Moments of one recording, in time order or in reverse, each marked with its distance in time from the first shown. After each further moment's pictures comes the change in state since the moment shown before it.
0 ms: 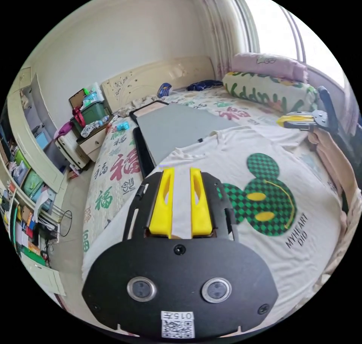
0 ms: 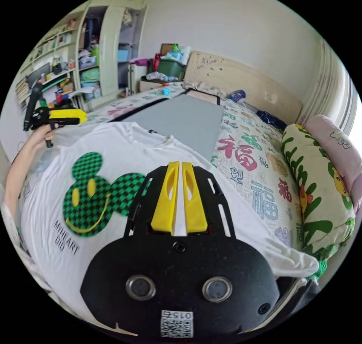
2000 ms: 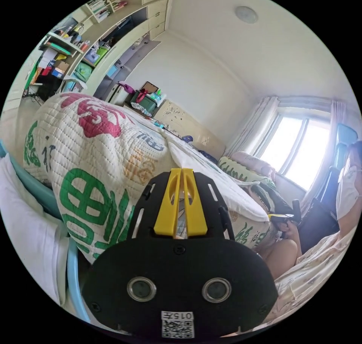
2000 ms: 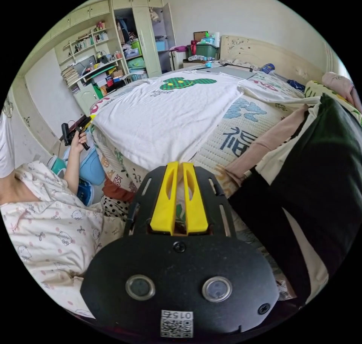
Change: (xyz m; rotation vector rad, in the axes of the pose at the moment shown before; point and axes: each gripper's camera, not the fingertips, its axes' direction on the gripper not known) left arm -0.161 0.715 -0.651 0.549 0.278 -0.779; right arm 0.141 0.551 -0.273 -0.116 -0.332 -0.001
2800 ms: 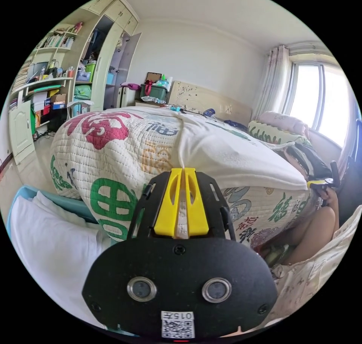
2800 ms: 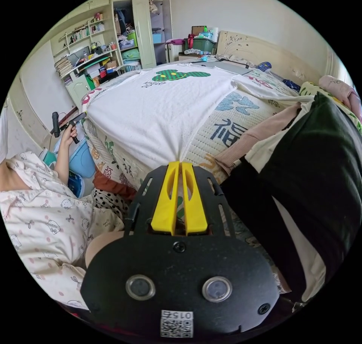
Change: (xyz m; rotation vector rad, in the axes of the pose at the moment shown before) left arm 0.060 0.013 0.041 -0.175 -0.338 0.260; right arm -0.076 0.003 0.027 -0.051 0.072 -0.017
